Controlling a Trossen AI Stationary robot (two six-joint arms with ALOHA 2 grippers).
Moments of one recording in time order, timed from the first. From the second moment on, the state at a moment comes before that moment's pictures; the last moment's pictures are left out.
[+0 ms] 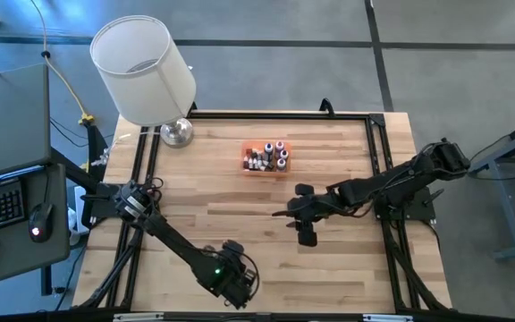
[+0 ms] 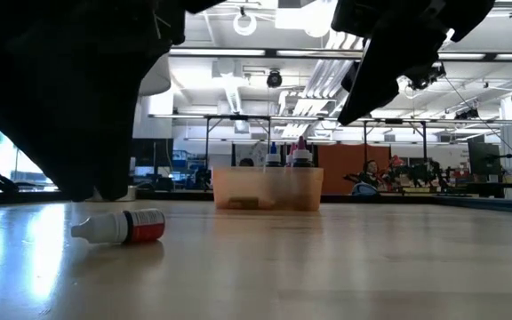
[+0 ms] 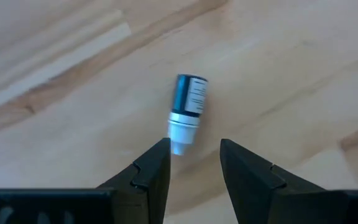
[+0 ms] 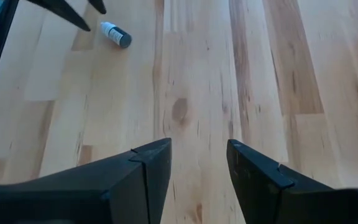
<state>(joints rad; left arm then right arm) -0.66 2.13 1.67 -1.01 -0.35 -1.73 0.26 1.48 0.90 -0.27 0.07 0.29</state>
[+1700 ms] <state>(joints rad) -0.61 2.12 1.51 -0.81 -0.42 -1.56 0.26 1.48 0.90 -0.26 0.07 0.31</state>
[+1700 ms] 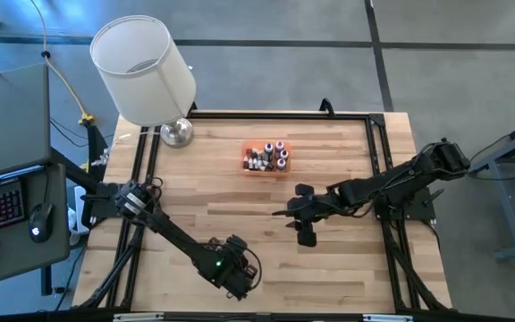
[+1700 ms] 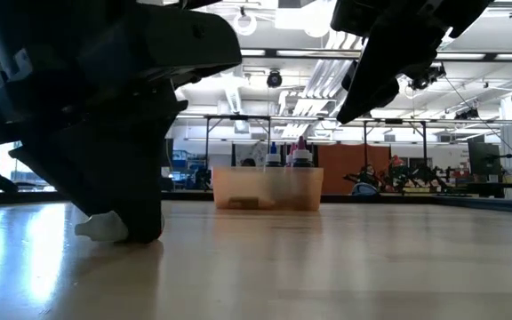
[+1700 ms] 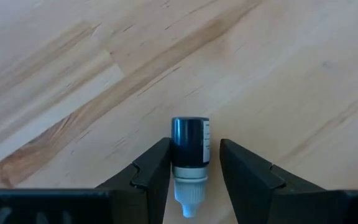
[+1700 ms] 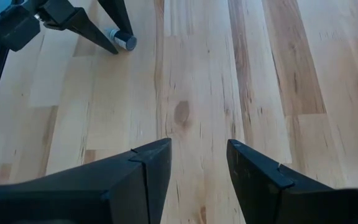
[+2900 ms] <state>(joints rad) 0.06 2.10 1.86 -1.11 -0.60 -0.97 0.36 1.04 0.90 -0.69 0.53 0.41</state>
